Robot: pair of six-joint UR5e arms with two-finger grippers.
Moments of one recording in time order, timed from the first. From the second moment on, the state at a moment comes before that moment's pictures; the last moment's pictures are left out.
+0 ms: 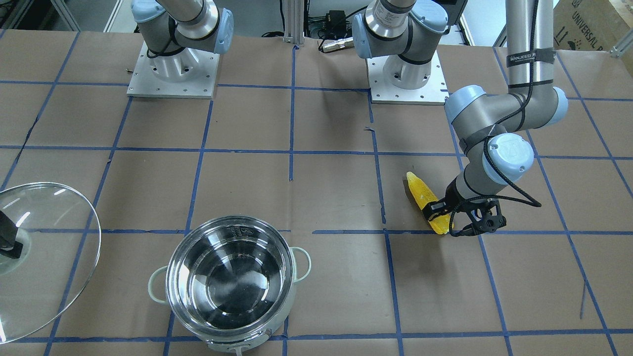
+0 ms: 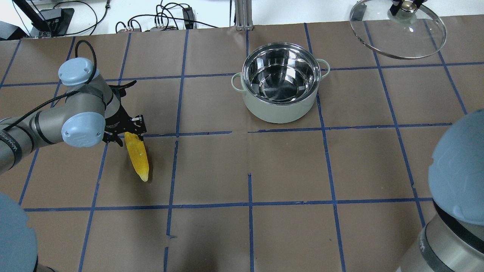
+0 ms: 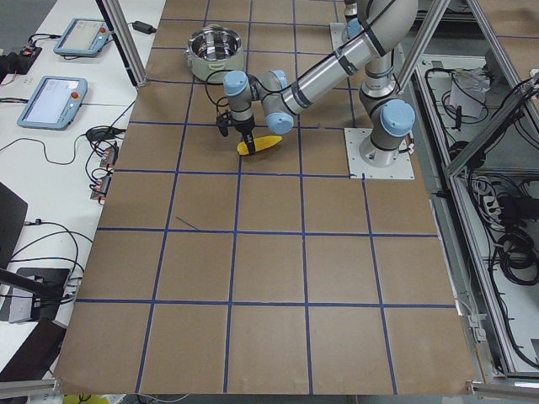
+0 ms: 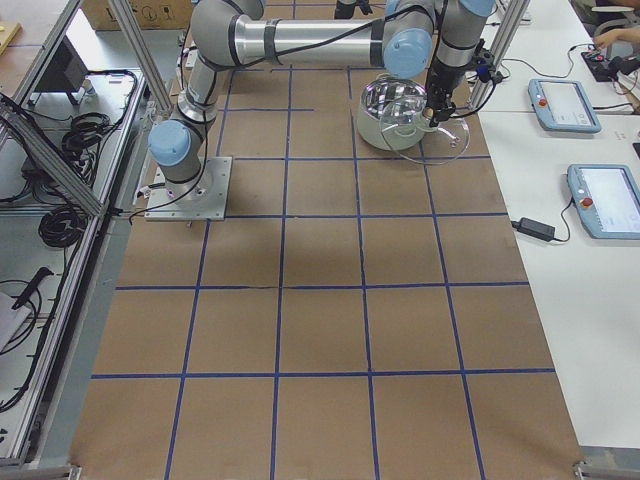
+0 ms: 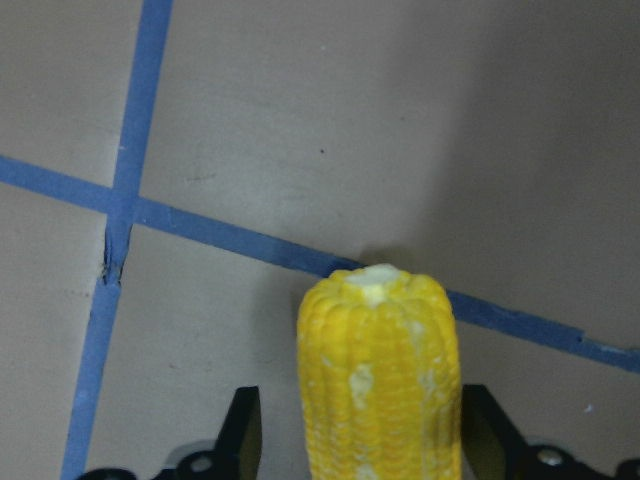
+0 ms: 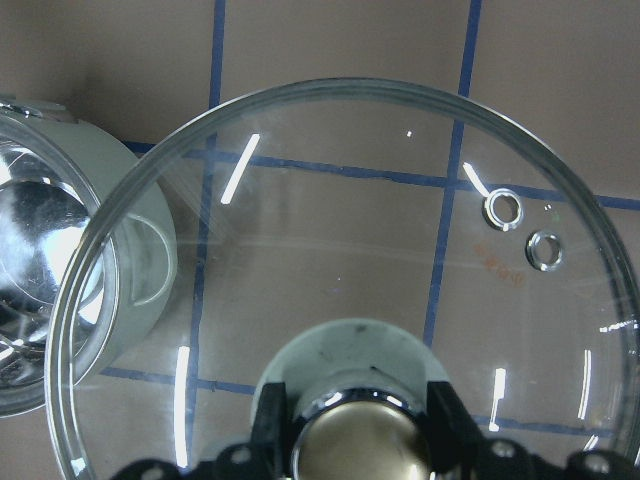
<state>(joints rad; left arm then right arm) -1.34 -1.91 -1.96 -0.93 1.62 -0.08 1.34 -1.06 0.90 -1.42 -1.52 -0.36</state>
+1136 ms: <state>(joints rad) -1.52 -1.77 -1.71 -1.20 1.60 -0.32 1.34 -1.06 0.90 -1.42 -1.52 -0.36</state>
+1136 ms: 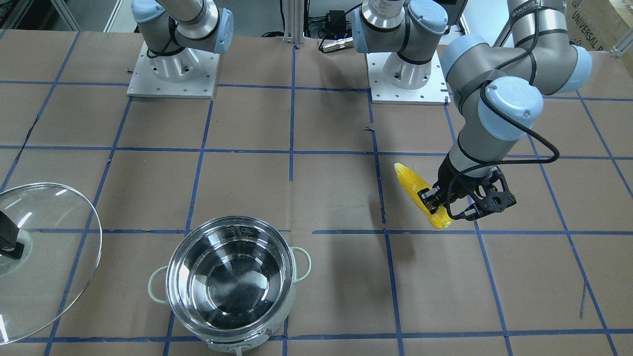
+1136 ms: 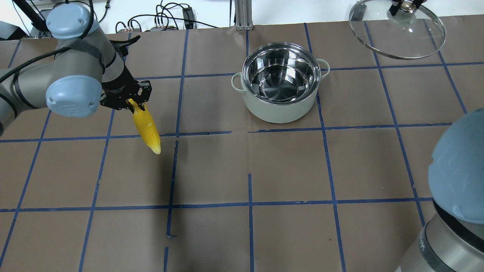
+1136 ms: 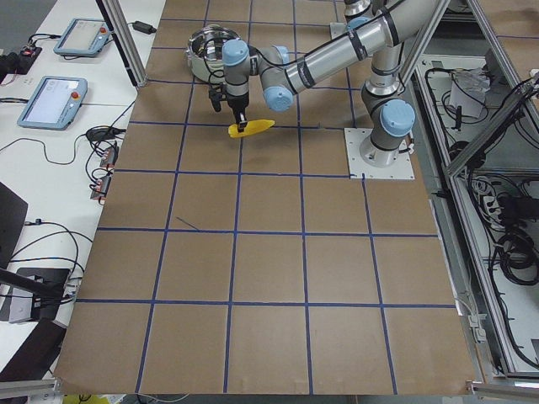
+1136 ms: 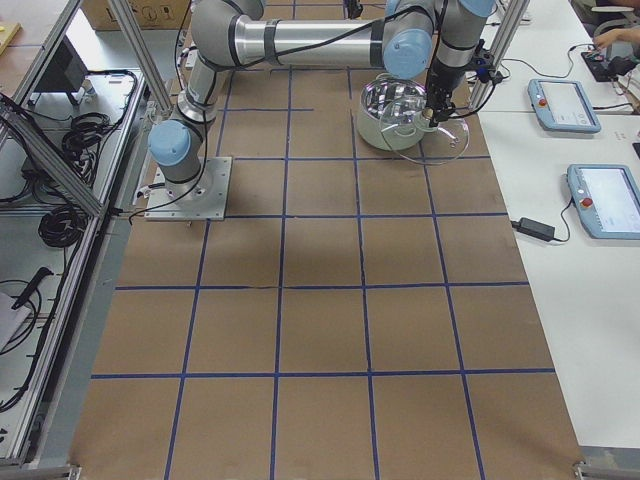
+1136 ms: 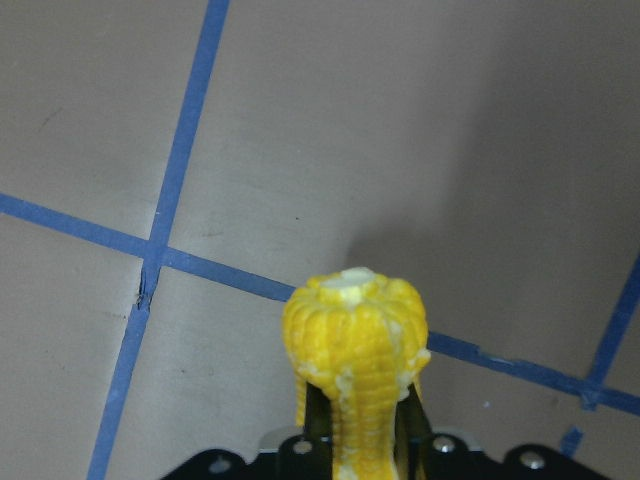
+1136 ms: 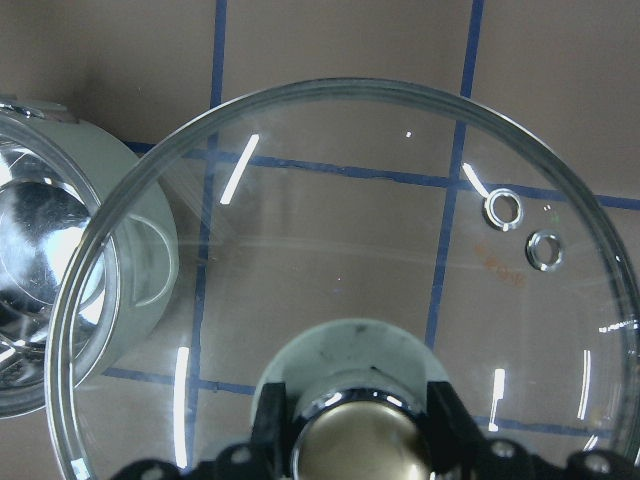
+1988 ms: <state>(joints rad) -1.75 -2.01 -1.28 -1.26 1.39 -0.72 1.34 -1.06 0.90 -1.42 -1.52 -0.36</state>
